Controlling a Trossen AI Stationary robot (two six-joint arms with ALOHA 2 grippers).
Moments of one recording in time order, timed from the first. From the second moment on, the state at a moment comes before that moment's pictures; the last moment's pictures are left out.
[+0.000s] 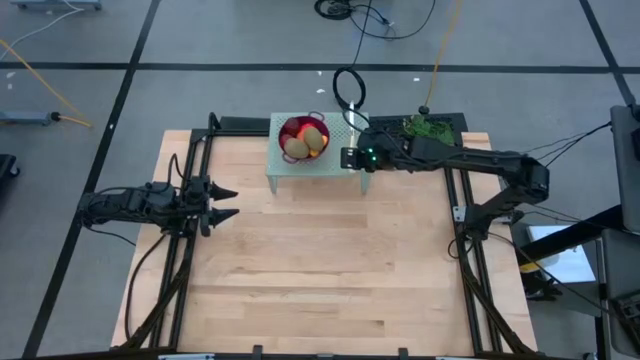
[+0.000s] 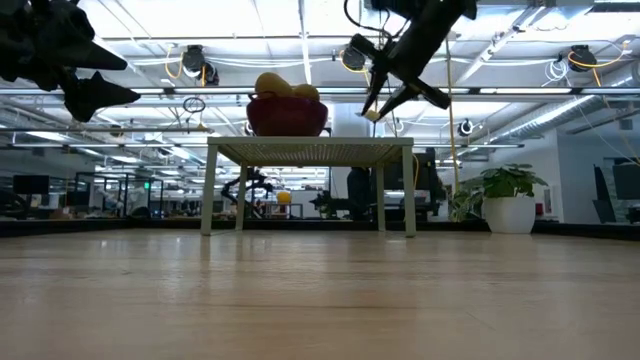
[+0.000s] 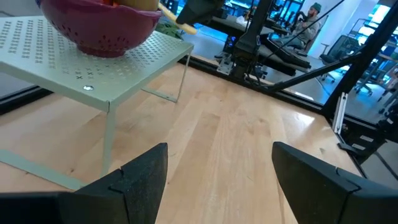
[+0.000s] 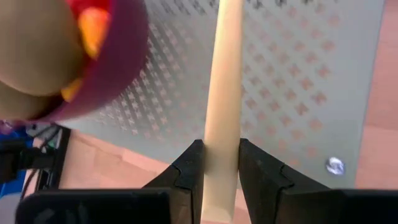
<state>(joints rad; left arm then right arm) -0.08 0.01 0.27 -0.44 -0.21 -0.34 -0.30 1.50 1.28 -0.60 0.18 1.11</state>
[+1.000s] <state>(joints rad) -0.08 0.01 0.27 -0.44 -0.21 -0.33 -0.36 1.53 1.28 -0.61 0.11 1.09</state>
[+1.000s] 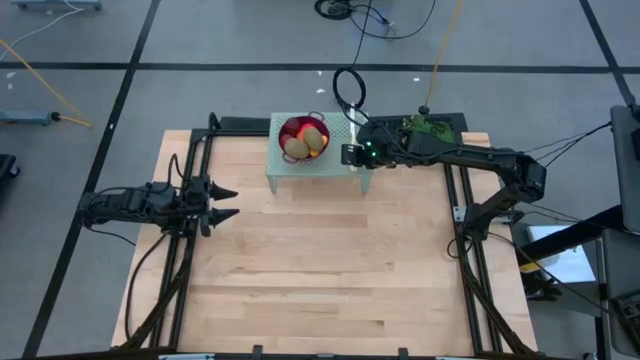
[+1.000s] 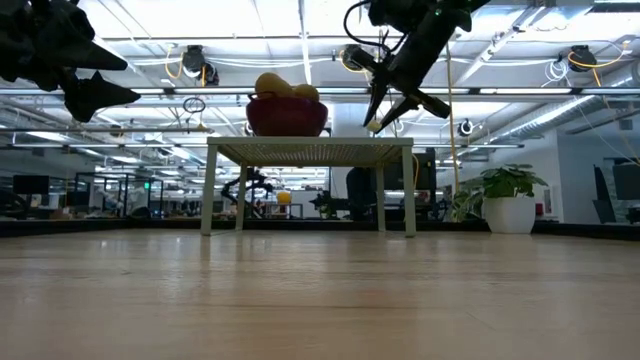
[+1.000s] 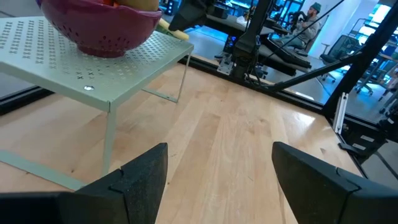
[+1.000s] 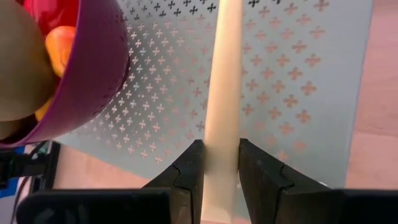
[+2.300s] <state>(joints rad) -0.08 0.01 0.27 -0.44 -0.21 -0.32 -0.37 1.58 1.28 -0.58 0.10 1.08</state>
